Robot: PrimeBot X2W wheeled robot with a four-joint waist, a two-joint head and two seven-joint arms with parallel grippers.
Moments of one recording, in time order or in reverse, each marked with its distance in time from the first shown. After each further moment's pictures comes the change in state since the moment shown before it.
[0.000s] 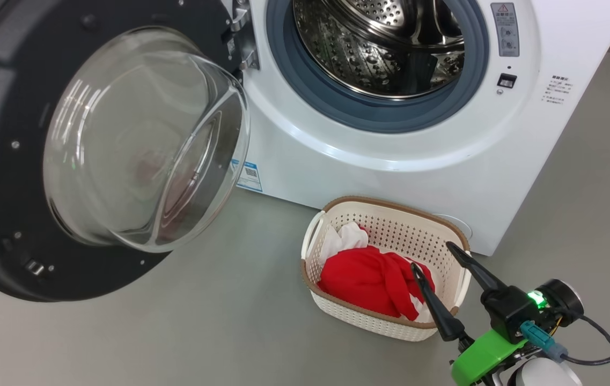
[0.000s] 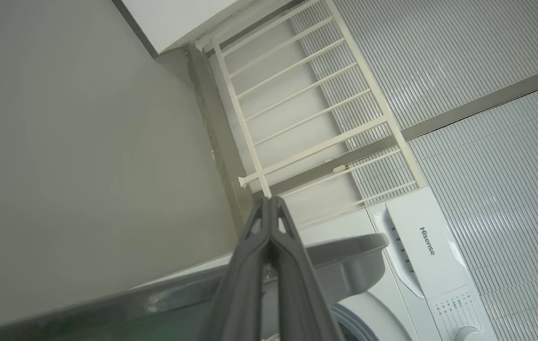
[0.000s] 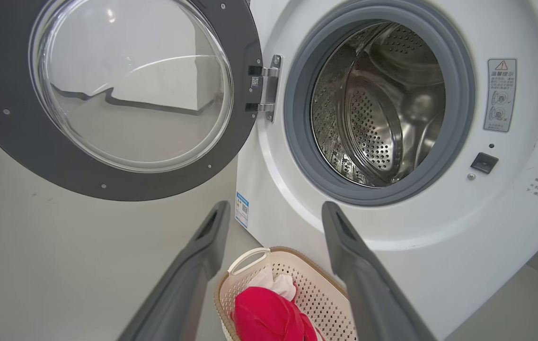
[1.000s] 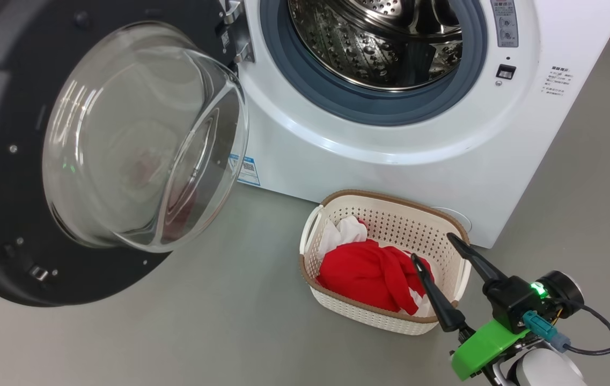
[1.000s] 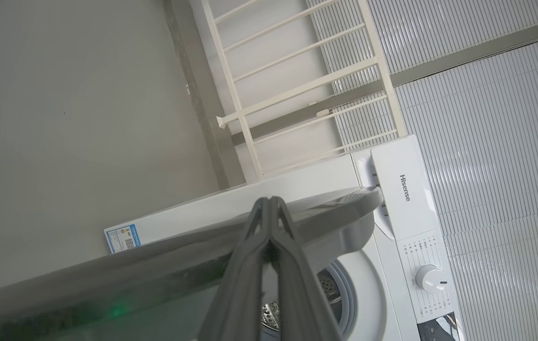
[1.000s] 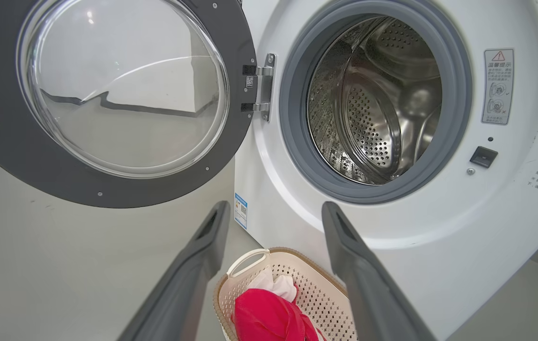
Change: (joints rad) left arm 0.021 0.027 0.019 -0.002 -0.136 -0.014 0.291; right arm -0.034 -0.007 0.008 0.017 0.022 0.000 0.000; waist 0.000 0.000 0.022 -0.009
